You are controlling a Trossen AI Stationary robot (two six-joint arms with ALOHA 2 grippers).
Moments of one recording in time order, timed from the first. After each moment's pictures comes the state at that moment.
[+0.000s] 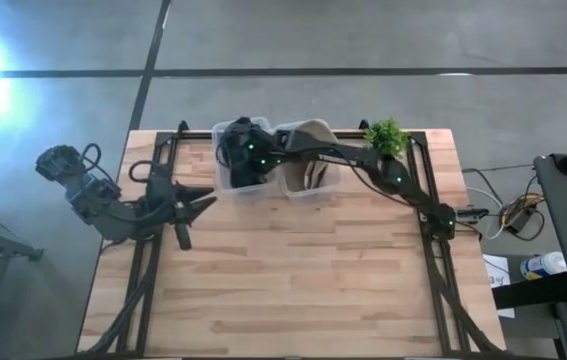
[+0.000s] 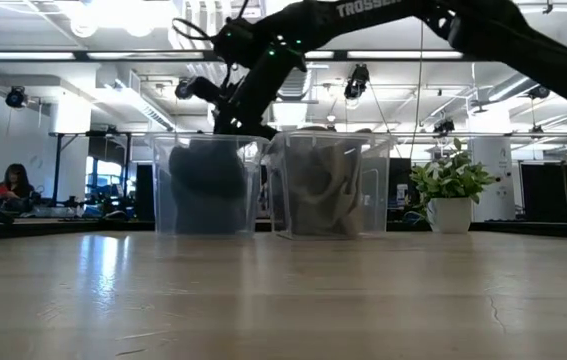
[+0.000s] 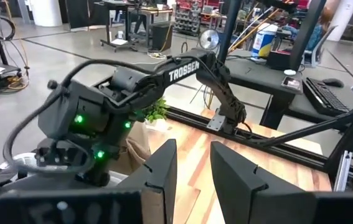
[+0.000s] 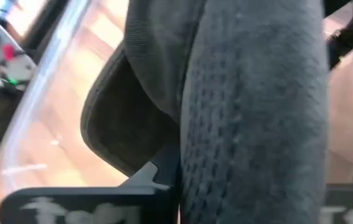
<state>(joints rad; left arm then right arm) -0.64 0.95 1.25 -0.60 -1.02 -0.46 -0.27 2.41 2.31 -0.82 -0.02 0.73</state>
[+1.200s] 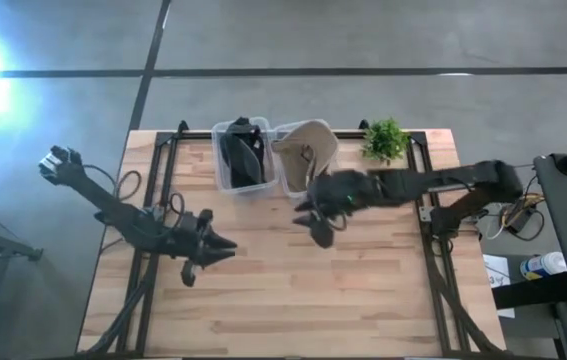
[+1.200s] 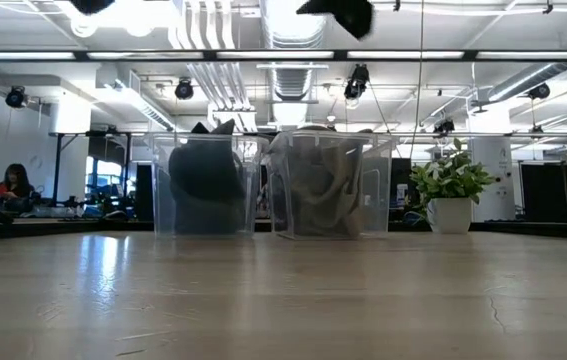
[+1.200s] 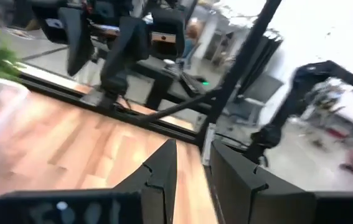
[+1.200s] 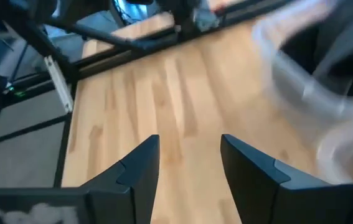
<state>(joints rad) -0.61 0.87 0.62 0.28 -0.53 -0.44 0.07 1.50 1.40 -0.47 0.00 0.39</state>
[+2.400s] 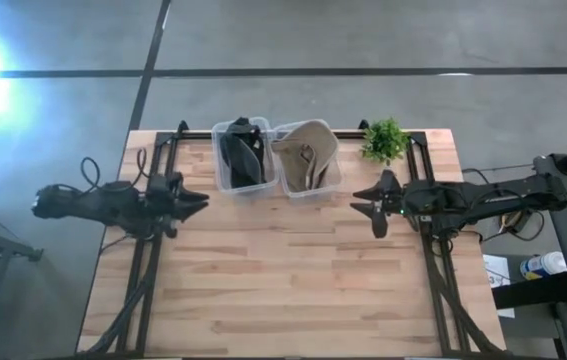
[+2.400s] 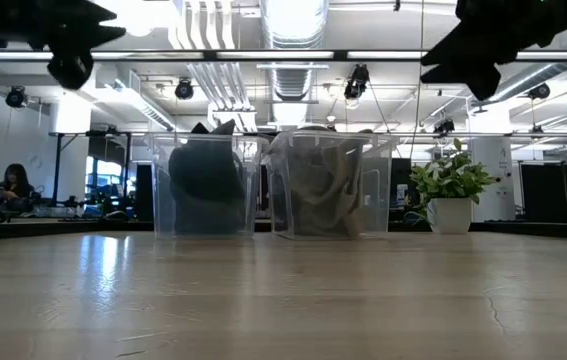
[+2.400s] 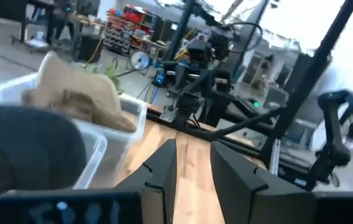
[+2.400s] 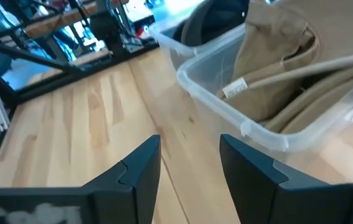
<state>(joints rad) -0.15 0.26 0.34 -0.11 -0.26 -0.34 0.08 0.71 0.53 -0.21 0.30 0.43</state>
